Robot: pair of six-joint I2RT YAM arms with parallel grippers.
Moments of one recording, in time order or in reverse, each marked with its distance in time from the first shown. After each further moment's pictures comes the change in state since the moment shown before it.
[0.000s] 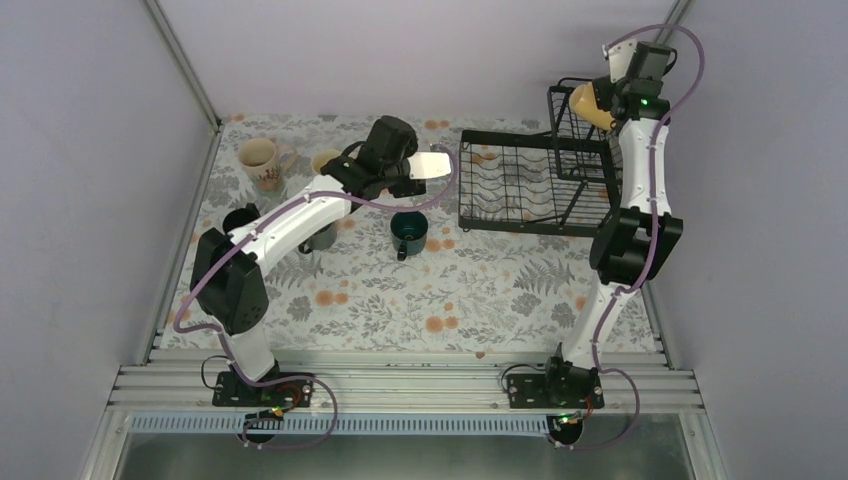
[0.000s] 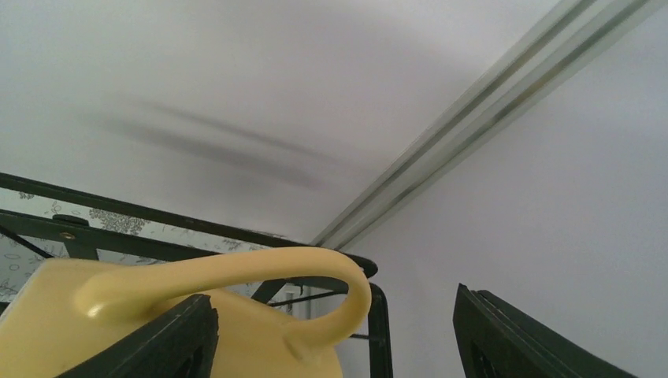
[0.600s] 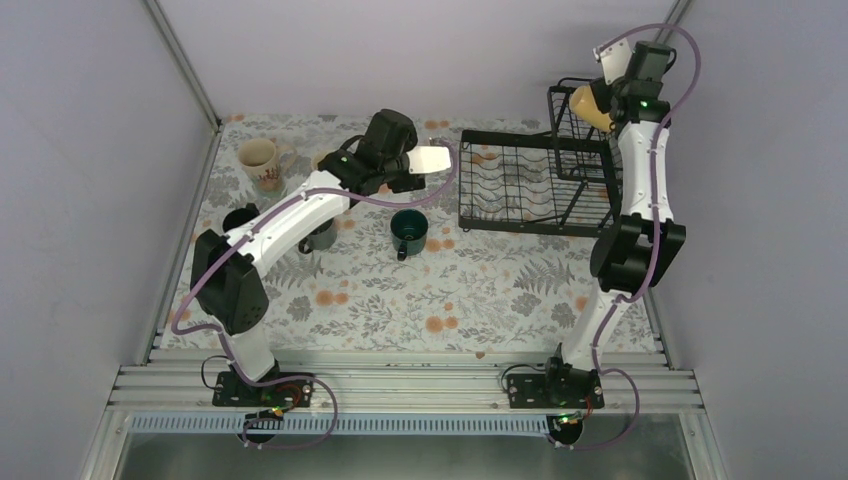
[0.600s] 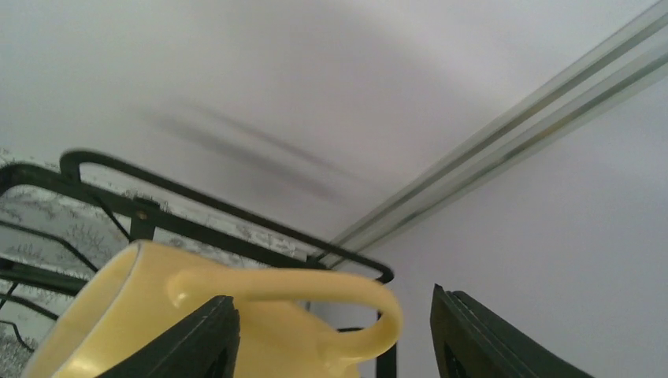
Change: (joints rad) left arm 0.000 0.000 0.065 -0.055 -0.021 0.000; right arm 0.016 -0.066 -0.036 0.005 -0.056 -0.084
